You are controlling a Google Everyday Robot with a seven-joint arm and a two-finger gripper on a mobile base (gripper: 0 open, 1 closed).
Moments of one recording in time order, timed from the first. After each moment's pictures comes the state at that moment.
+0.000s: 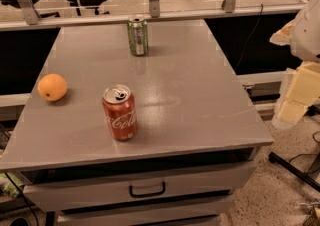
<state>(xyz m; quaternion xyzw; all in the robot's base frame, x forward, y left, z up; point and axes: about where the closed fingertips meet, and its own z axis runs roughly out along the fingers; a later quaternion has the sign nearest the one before) 0.438 -0.217 0.976 -0.60 0.78 -0.03 0.16</state>
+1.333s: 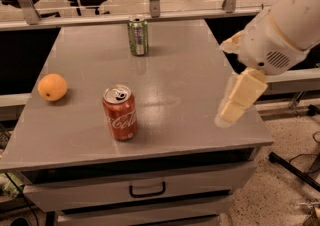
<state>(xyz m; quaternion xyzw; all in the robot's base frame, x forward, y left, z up) 0.462 -0.131 0.951 -0.62 0.74 0.07 0.24</state>
